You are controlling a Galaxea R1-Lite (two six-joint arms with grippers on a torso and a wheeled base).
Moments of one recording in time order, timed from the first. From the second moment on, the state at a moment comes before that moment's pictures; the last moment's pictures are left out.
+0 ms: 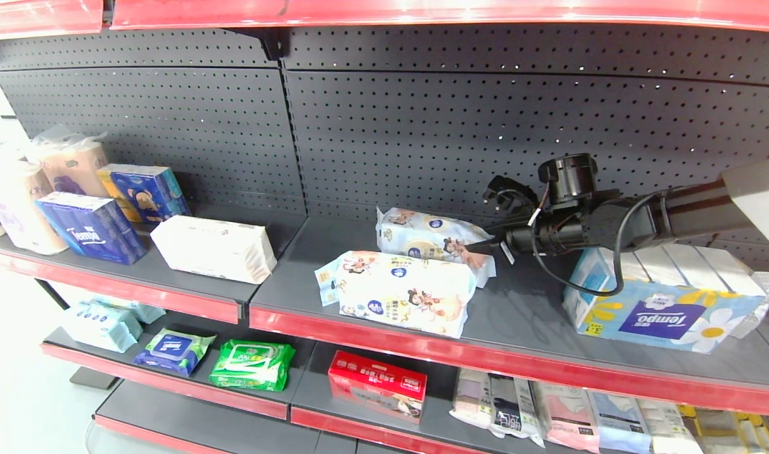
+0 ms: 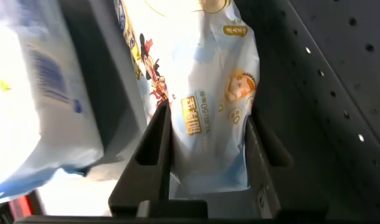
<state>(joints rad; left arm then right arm) 0.00 0.00 0.00 0.00 -0.01 0.01 0.24 2.14 -1.43 -0.09 0.42 -0.58</state>
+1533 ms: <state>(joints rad) 0.00 0.00 0.00 0.00 -0.01 0.01 0.26 2.16 -1.42 -0.10 0.51 -0.63</state>
